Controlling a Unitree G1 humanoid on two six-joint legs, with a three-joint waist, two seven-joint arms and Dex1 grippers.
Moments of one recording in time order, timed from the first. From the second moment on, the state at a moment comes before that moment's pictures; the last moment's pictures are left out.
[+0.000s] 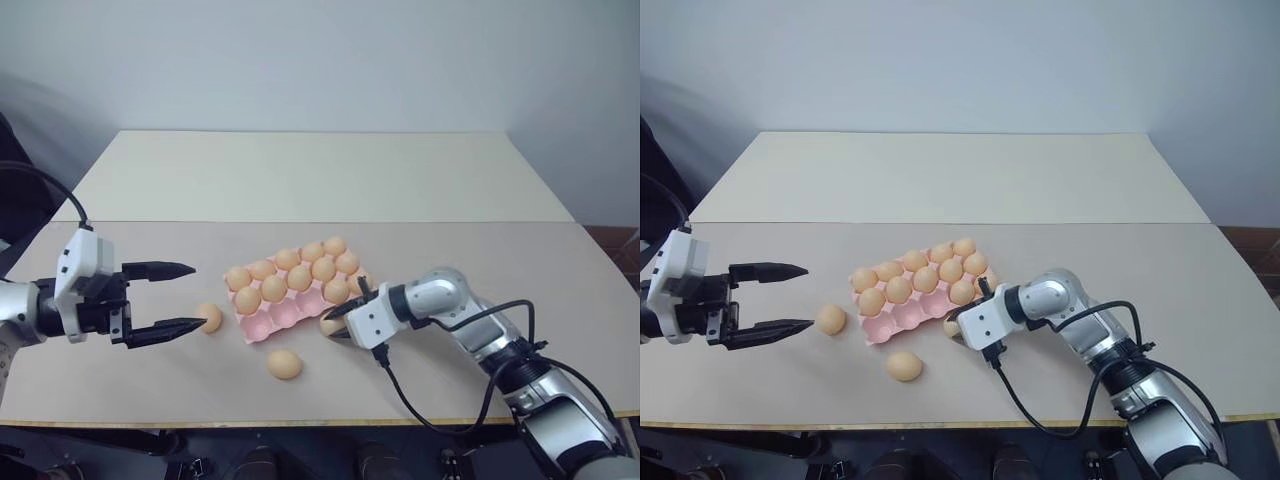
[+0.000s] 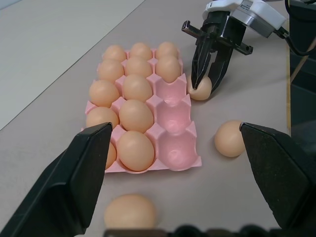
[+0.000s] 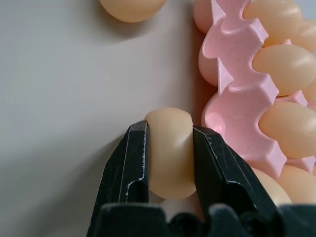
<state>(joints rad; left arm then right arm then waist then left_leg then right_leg) -0.06 1.03 0.45 -0.27 -0.67 0.46 -1.30 -0.65 -0.57 0.47 0.10 -0.17 -0.31 1.18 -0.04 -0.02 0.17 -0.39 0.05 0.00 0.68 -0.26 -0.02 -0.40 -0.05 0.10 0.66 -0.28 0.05</state>
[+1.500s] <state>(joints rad) -0.09 1.03 0.45 -0.22 -0.68 0.46 -1.28 -0.42 -0.90 -0.03 -0.18 0.36 0.22 1.26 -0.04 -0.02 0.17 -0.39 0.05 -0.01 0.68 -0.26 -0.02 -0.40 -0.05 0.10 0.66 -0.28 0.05</state>
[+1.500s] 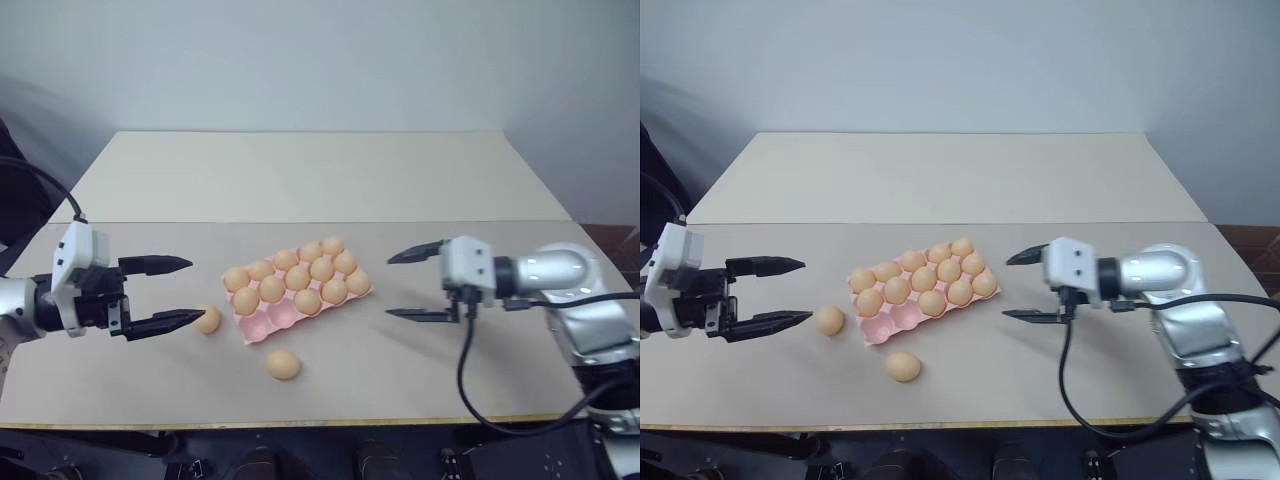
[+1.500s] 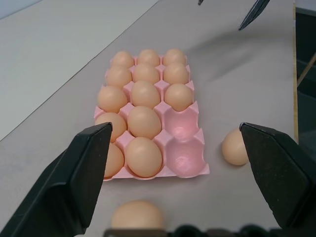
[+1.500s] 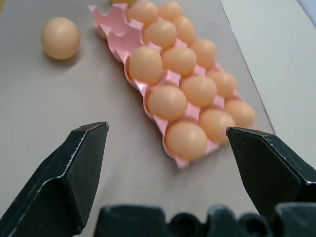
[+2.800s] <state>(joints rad) -0.38 0.82 -0.01 0.37 -0.16 -0.01 -1.23 -0.31 -0.99 -0.18 -0.33 0.51 0.38 1.19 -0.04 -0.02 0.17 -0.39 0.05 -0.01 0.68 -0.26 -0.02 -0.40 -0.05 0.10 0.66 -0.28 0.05</state>
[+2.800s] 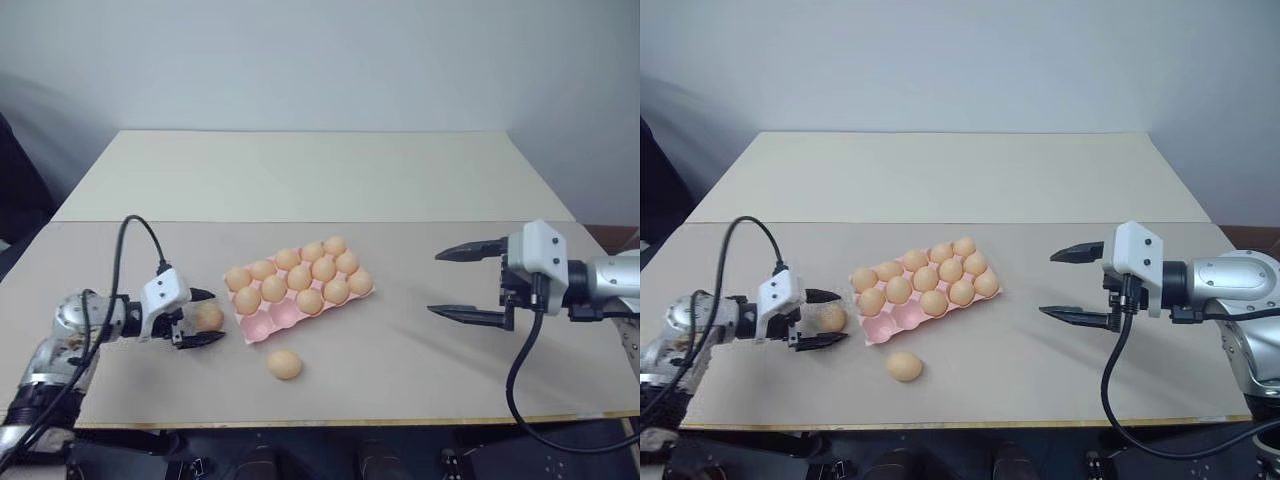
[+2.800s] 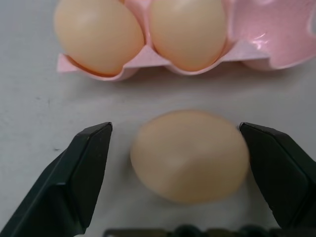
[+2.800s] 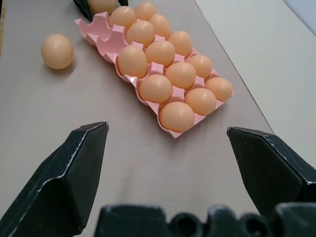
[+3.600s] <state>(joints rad) -0.51 0.73 -0.06 0.09 -0.39 0.19 -1.40 -0.31 -0.95 -0.19 -0.36 0.53 0.40 1.13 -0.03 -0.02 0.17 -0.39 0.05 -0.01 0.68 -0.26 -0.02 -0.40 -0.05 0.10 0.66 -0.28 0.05</state>
